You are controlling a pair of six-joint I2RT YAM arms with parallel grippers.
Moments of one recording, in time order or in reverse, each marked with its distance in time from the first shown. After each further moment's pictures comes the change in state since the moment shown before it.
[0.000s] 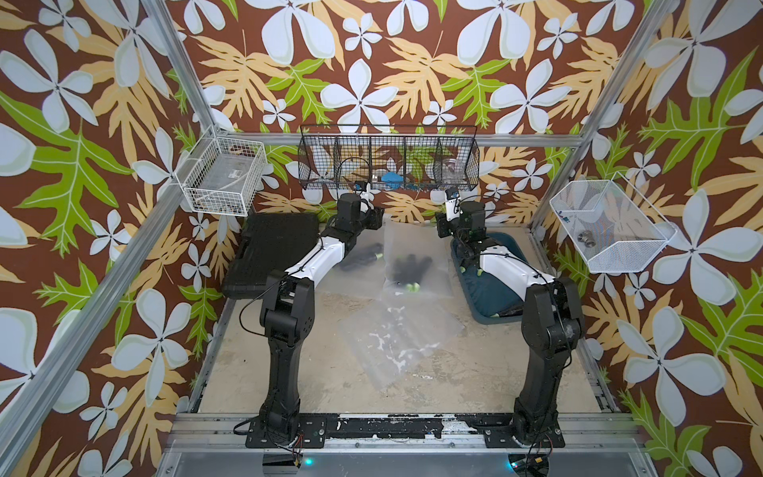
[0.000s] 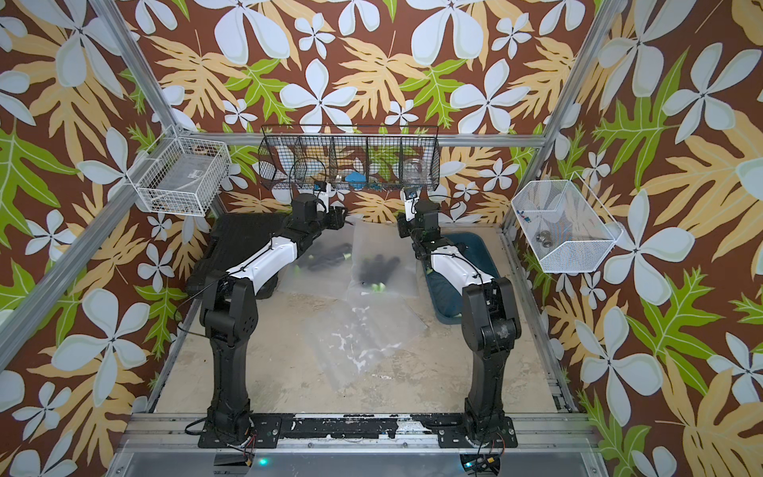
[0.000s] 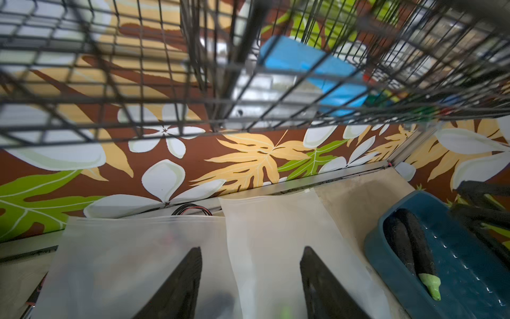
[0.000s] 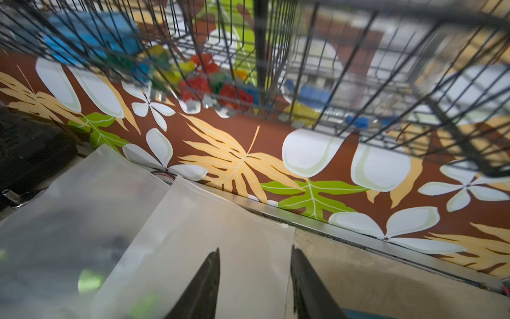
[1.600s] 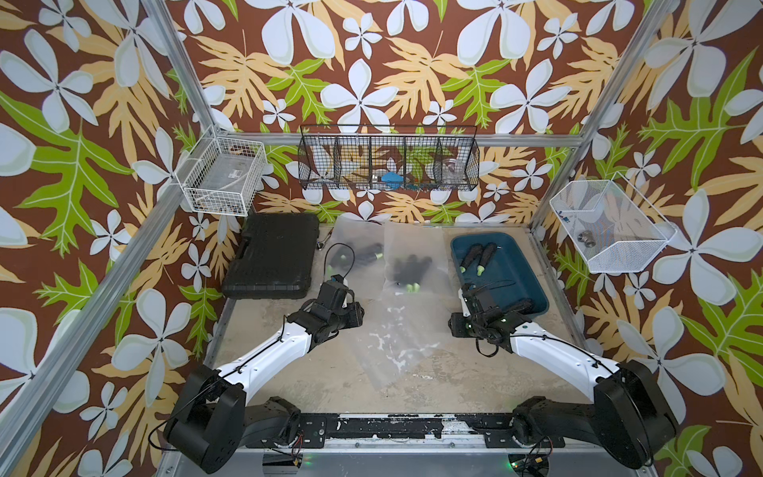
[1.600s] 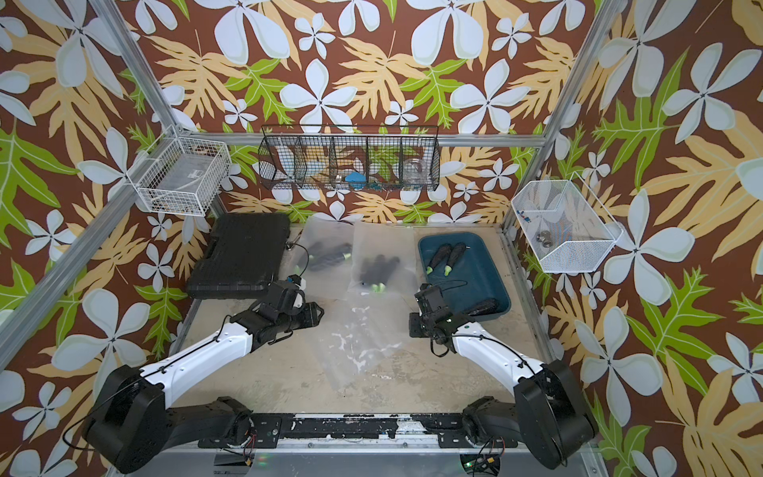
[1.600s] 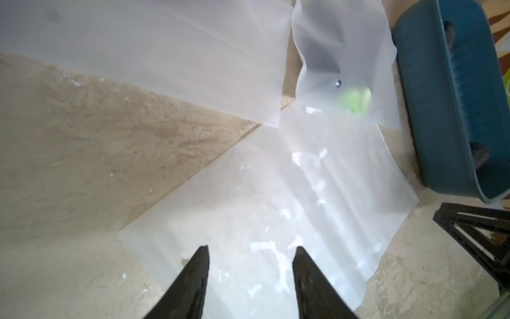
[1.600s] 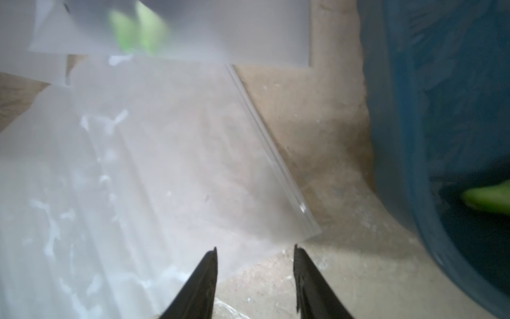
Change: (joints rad) left arm -0.170 -0.849 -1.101 -0.304 -0.046 -0.379; right arm 0.172 -0.673 -0.911 -0.519 0.007 0.514
